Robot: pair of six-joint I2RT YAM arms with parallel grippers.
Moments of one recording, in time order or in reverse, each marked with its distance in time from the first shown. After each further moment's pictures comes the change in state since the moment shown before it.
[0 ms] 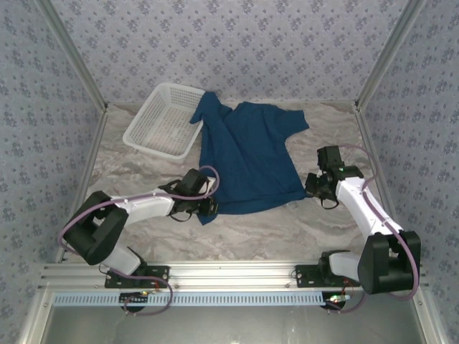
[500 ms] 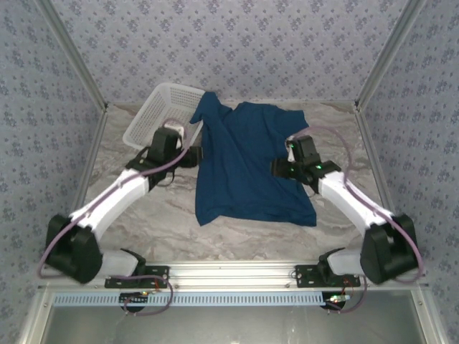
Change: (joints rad) left arm 0.246 -0.114 0.363 -0.150 -0.291 0.063; right arm 0.268 0.140 0.084 0.383 -0.040 -0.036
